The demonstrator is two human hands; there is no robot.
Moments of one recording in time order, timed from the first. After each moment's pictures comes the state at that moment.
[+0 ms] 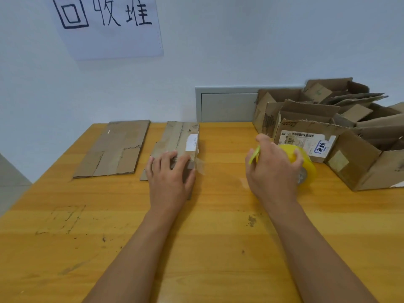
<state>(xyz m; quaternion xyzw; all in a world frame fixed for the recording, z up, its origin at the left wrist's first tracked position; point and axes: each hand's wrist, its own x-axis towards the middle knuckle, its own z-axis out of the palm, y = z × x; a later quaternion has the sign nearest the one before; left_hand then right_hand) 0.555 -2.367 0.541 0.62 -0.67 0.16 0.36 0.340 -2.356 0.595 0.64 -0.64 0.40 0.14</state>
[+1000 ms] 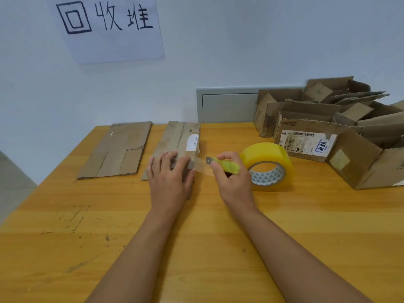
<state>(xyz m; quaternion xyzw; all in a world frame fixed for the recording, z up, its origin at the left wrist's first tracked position) 0.558 -2.366 0.540 0.62 -0.67 0.18 0.36 0.398 -2.352 0.566 0.60 -0.46 0.59 -0.29</state>
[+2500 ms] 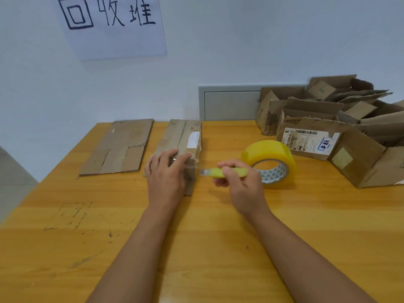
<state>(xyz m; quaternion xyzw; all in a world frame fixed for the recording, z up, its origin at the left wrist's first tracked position) 0.570 -2.366 0.541 0.62 -0.67 0.14 0.38 0.388 -2.333 0.575 0.58 -0.42 0.58 -0.39</state>
